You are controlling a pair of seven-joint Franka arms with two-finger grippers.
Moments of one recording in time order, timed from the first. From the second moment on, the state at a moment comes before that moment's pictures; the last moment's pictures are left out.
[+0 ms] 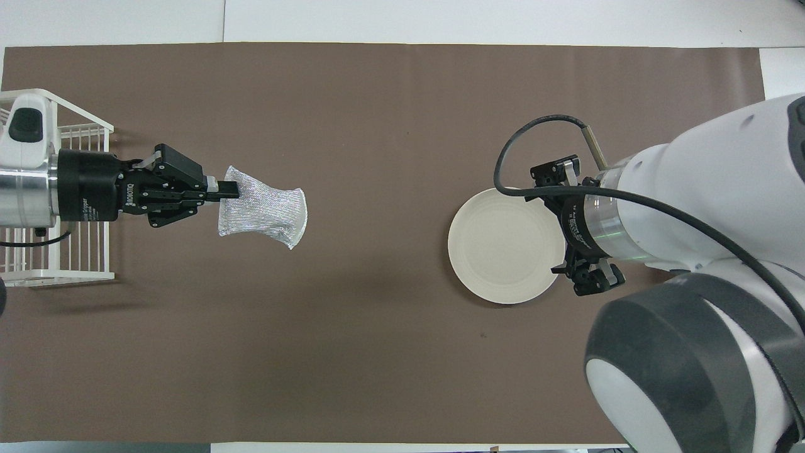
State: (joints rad) left arm 0.02 -0.10 -0.09 -1.99 -1.07 1.82 -0.17; right arm 0.35 -0.07 0.01 -1.72 0.11 1.70 1.61
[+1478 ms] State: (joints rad) left arm -0.23 -0.18 -0.10 -2.39 -1.76 1.94 0.43; right arm 0.58 0.16 0.02 -1.51 0.15 1.69 1.89
